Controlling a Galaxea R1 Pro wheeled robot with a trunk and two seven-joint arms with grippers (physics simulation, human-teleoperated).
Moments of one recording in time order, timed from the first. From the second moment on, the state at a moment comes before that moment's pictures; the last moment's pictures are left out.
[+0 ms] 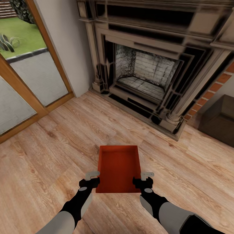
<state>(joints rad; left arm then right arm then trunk) -0.61 -0.16 0.03 -0.45 0.00 0.03 0.22 -0.75 0.12 0.63 -0.15 -0.51 -0.19 -0.29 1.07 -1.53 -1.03</state>
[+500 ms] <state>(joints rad) -0.61 -0.16 0.03 -0.46 0.00 0.03 0.22 -0.75 0.12 0.63 -0.15 -0.51 -0.19 -0.28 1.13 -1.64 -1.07</state>
